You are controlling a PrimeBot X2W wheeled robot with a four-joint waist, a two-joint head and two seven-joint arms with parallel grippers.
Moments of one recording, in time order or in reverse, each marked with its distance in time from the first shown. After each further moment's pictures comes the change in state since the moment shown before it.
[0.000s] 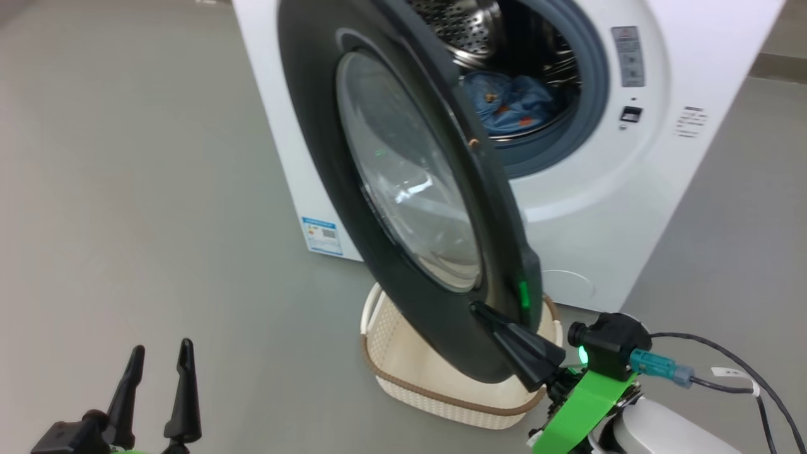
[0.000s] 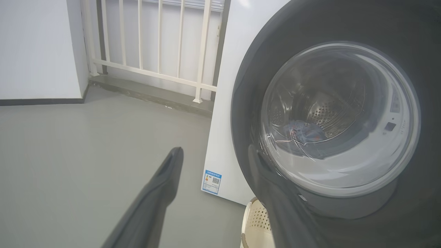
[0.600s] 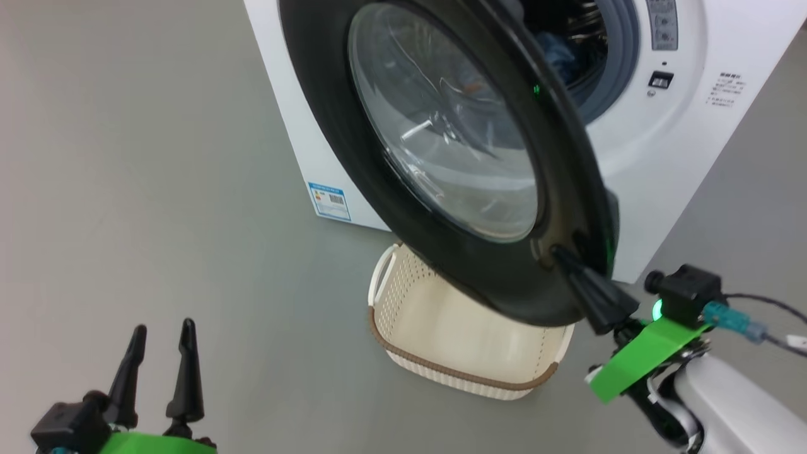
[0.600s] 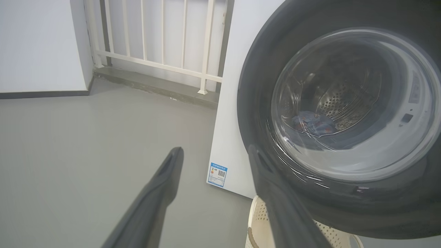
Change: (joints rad) left arm -0.039 -0.006 -0.003 0.005 -0.004 -0.001 0.000; right arm -0.005 -0.038 -0.189 0.097 -0.010 0.006 0.000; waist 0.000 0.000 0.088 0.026
